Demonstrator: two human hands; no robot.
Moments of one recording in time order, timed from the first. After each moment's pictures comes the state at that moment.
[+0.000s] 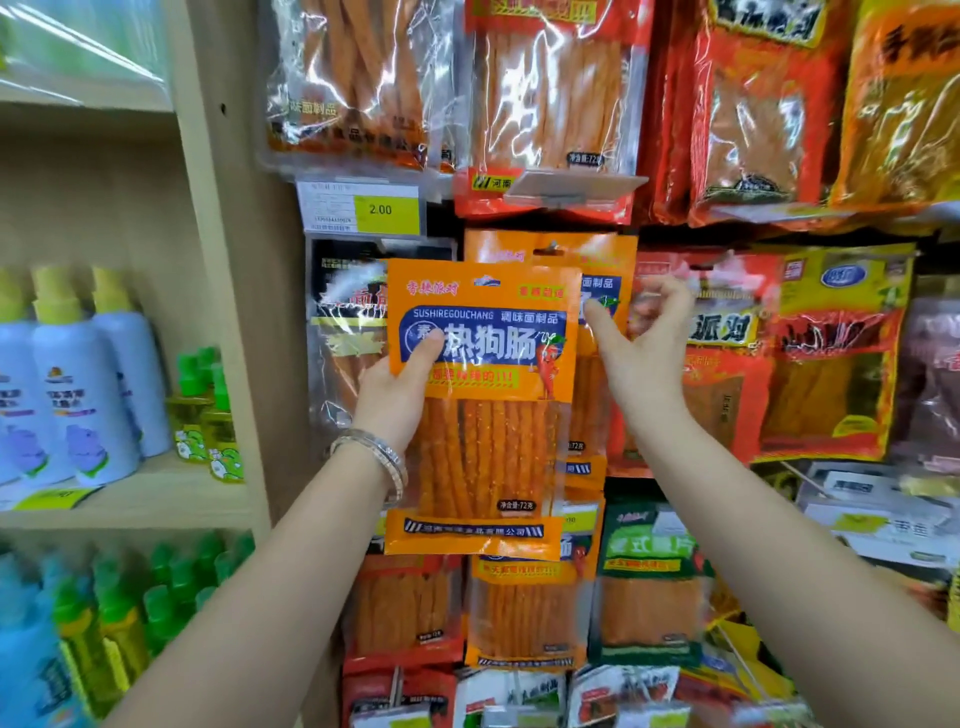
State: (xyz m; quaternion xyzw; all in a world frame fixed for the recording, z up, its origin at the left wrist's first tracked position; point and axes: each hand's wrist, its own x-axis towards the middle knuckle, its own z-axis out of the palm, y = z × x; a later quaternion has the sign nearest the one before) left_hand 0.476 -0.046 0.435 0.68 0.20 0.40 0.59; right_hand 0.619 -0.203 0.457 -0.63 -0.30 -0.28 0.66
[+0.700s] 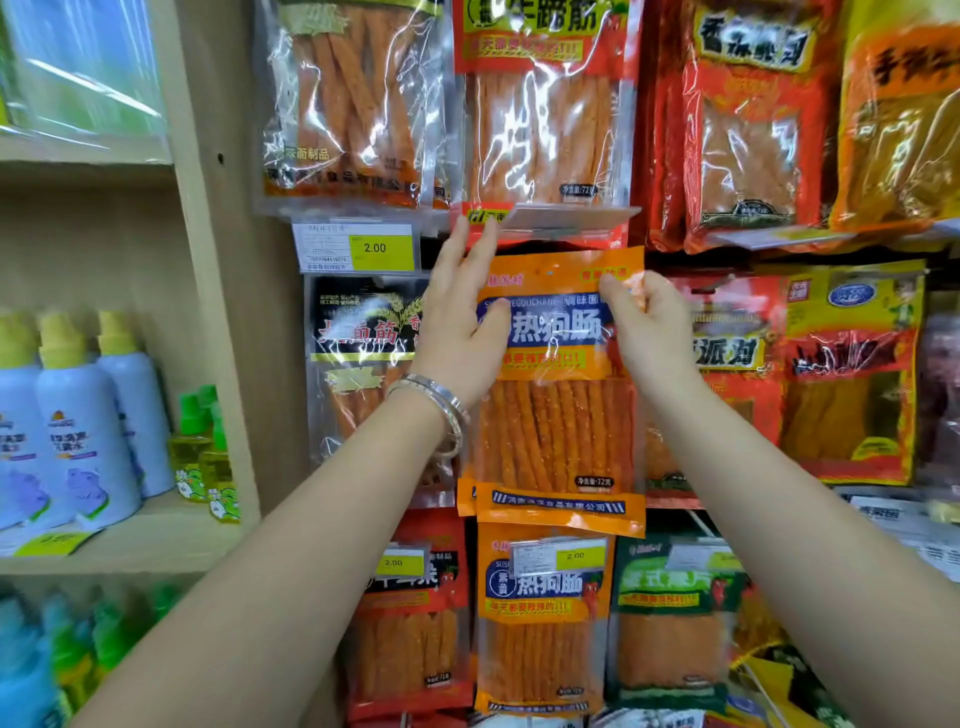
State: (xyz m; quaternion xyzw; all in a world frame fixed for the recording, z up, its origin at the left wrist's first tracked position) left_hand 0.507 -0.076 0.503 0.81 -0.03 0.52 0.28; right_hand 0.634 -0.200 0.501 -0.62 -0.34 -0.22 0.67
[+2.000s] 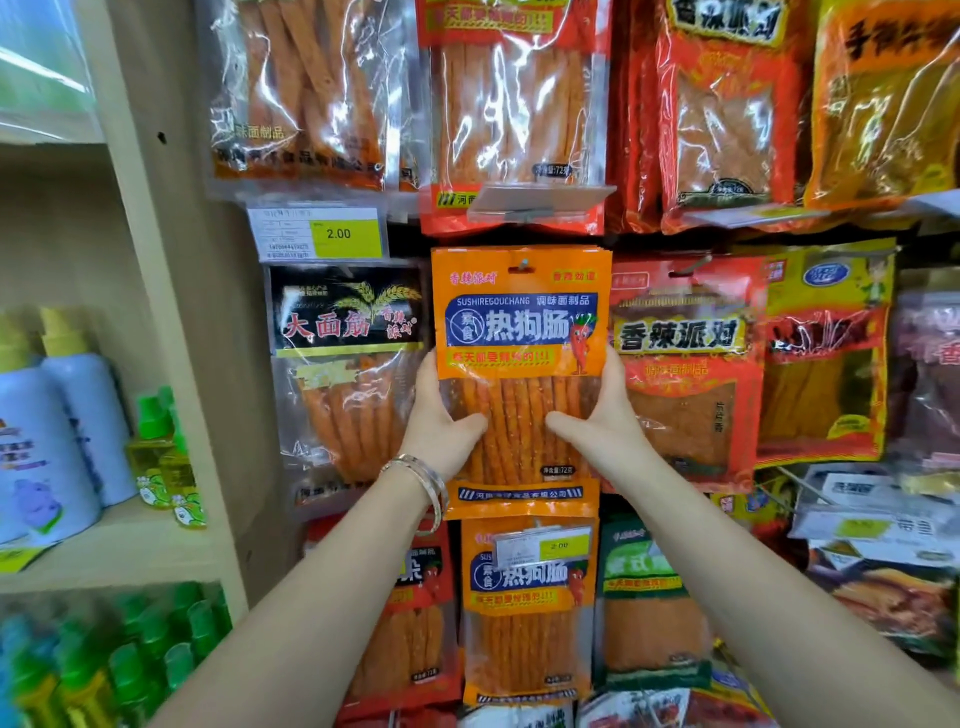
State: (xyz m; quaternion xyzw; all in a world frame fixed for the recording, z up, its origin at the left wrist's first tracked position) left_hand 0.538 -0.055 0.412 0.77 0.07 0.39 0.50; right_hand 0.645 -0.202 0.406 -0.69 -0.37 -0.05 0.62
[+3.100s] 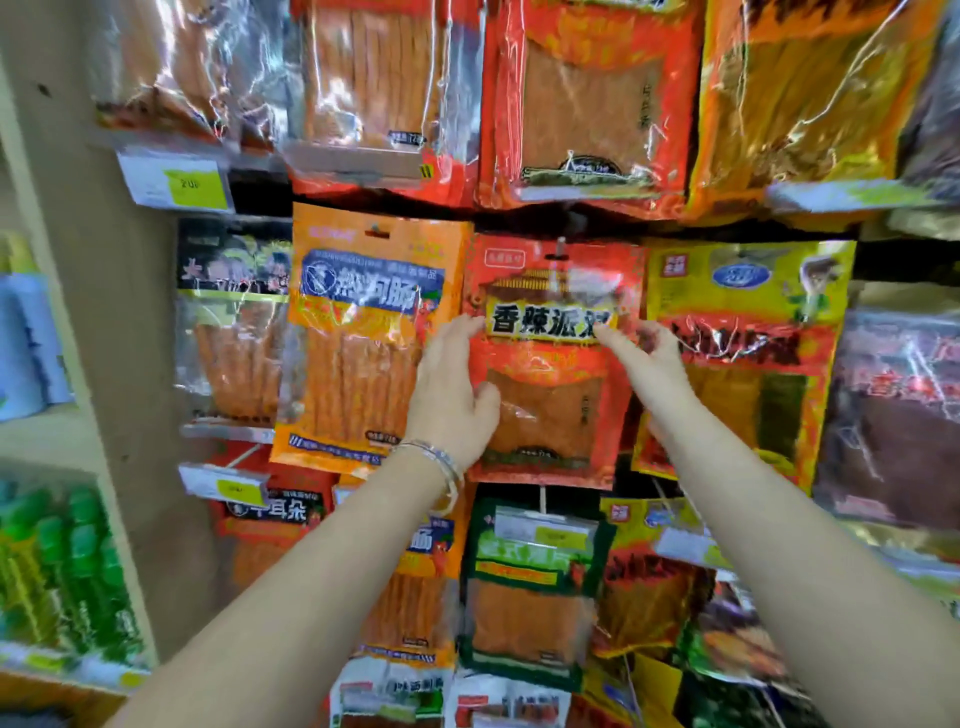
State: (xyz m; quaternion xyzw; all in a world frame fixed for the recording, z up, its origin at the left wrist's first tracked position) left_hand 0.616 -0.212 0.410 0.82 0.12 0.51 0.22; right_hand 0.806 -0.326 0.435 -0.68 -0.28 0.01 0.68
